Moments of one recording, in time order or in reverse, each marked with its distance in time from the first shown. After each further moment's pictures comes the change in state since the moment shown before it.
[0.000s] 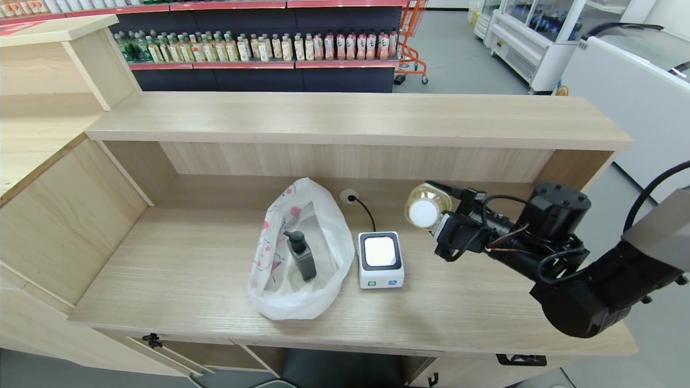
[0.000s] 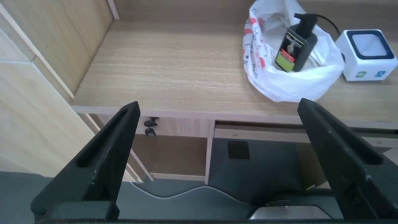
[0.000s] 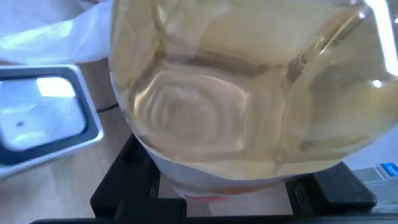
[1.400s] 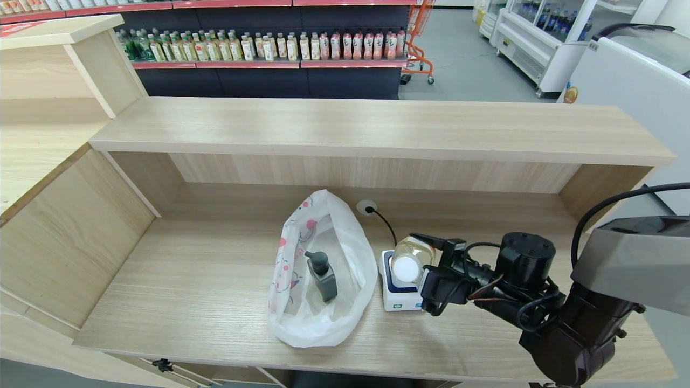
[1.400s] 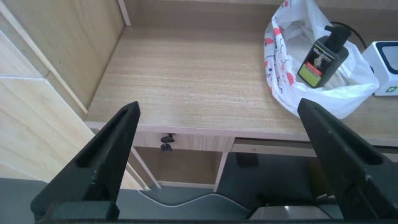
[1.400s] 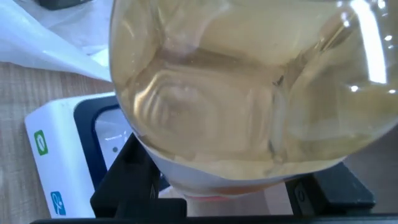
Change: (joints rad) left arm 0.000 0.000 0.000 0.000 0.000 0.000; right arm 0.074 0.130 0.181 -0.121 -0.030 0.000
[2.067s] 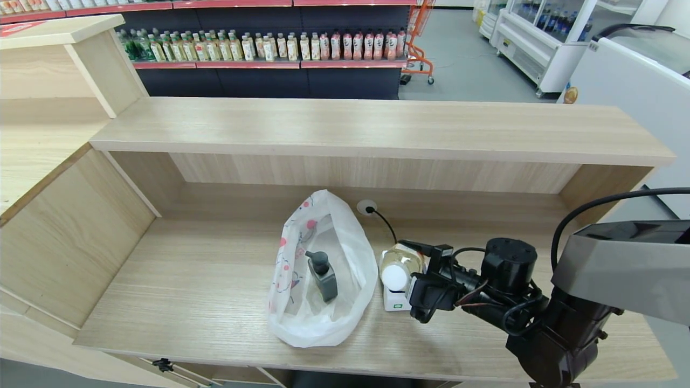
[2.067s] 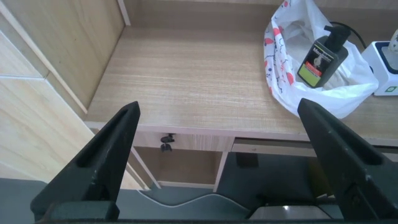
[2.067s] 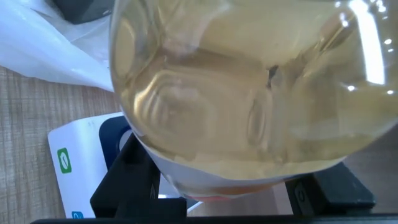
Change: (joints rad) left arm 0.000 0.000 0.000 0.000 0.000 0.000; right arm 0.034 0.051 -0.031 -0.002 -0.001 0.000
